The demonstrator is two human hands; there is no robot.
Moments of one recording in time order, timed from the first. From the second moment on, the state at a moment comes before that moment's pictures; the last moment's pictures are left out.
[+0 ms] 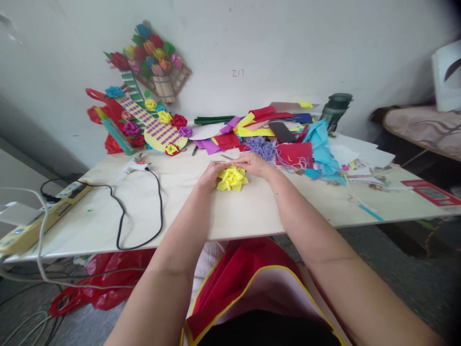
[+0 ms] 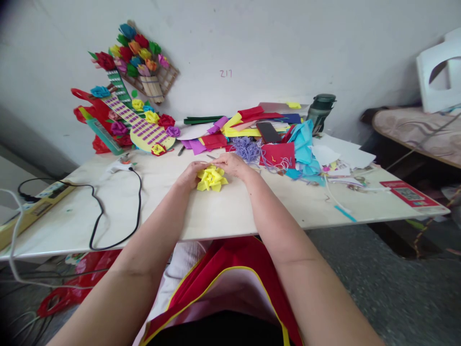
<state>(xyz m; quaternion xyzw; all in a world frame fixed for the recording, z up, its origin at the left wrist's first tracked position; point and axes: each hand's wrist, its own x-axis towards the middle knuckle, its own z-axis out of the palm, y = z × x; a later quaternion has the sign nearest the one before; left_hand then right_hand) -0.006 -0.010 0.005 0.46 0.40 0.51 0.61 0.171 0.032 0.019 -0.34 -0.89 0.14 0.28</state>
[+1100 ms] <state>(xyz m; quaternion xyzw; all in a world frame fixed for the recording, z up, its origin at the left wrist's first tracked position) -0.010 -0.002 -0.004 0.52 0.38 0.46 0.61 0.169 0.020 0.026 -0.39 -0.89 0.02 0.26</state>
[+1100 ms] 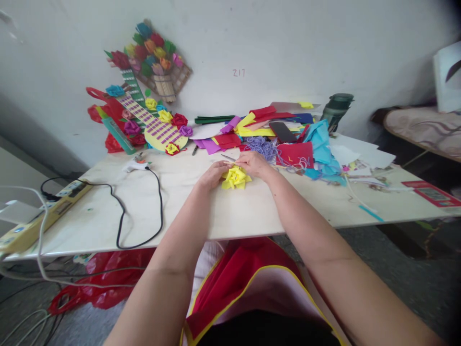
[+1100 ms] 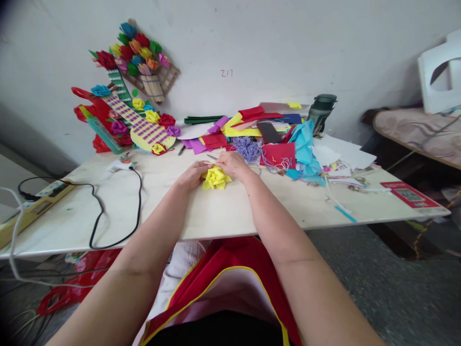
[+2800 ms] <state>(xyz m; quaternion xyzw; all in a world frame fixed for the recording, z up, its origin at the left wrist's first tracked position) -0.005 -0.004 -0.003 0.51 0.42 0.47 0.59 0.161 0.027 0.021 -0.46 -0.80 0.17 0.34</state>
